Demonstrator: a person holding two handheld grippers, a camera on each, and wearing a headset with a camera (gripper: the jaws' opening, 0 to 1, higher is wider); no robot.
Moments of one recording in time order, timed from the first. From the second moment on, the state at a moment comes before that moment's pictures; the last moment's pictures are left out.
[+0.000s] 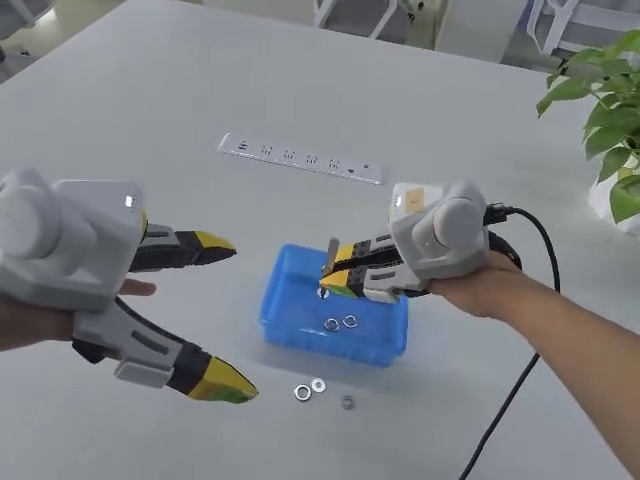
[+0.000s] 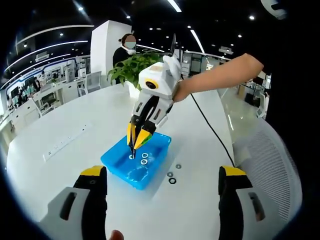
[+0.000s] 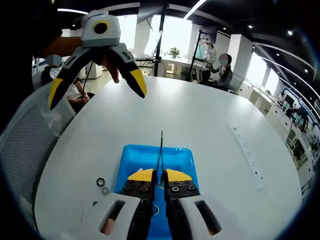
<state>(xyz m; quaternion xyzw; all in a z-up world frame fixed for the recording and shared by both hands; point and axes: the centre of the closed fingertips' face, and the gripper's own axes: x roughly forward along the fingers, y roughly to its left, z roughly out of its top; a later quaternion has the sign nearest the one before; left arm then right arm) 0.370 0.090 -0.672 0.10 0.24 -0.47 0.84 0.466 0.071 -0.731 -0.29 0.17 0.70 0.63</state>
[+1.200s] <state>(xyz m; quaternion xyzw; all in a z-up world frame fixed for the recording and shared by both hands) 0.454 0.058 -0.680 0.17 0.22 -0.49 0.82 0.469 0.077 -0.757 -0.29 0.18 0.70 0.63</state>
